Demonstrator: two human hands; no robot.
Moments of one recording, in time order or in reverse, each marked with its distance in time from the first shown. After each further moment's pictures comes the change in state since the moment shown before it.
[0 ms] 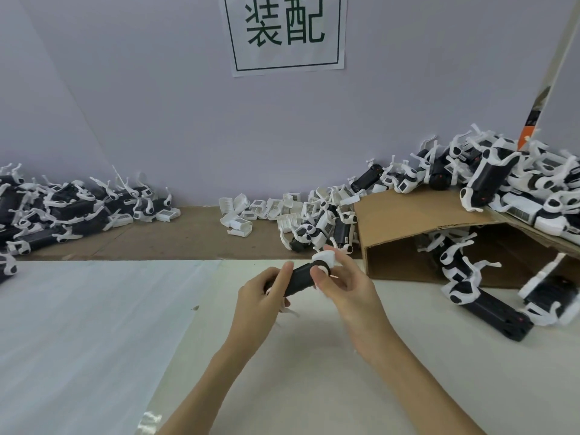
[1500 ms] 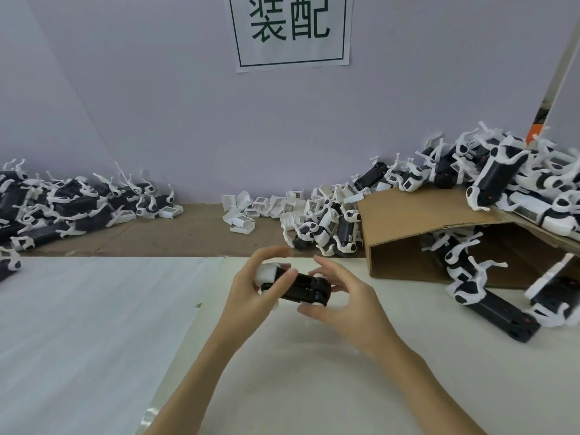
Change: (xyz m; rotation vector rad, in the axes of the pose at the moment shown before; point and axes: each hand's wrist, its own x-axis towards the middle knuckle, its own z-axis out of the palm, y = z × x) left_hand 0.005 -0.002 -0.023 -0.079 -0.065 0.177; right_hand -0.004 0.010 -0.013 -0.575 -0.086 -0.212
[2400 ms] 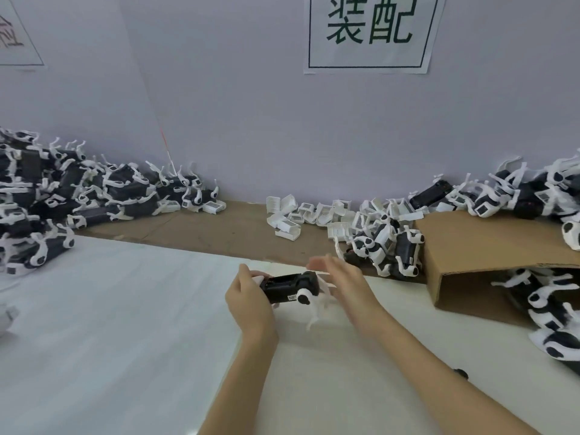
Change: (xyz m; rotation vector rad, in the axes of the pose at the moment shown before) left_hand 0.026 -0.039 -0.046 -0.435 0.882 -0.515; right_hand 0.101 -0.013 0.095 0.367 -0.128 0.301
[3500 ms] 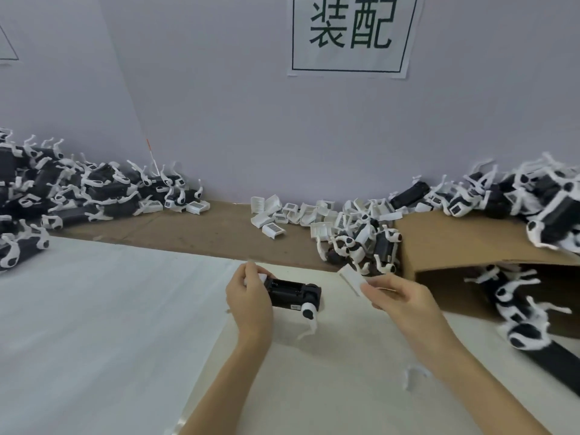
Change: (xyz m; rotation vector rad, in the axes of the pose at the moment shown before) left_hand -0.027 -0.003 0.013 0.163 -0.123 0.203; right_hand -0.078 -0.010 -0.094 -0.110 0.239 -0.053
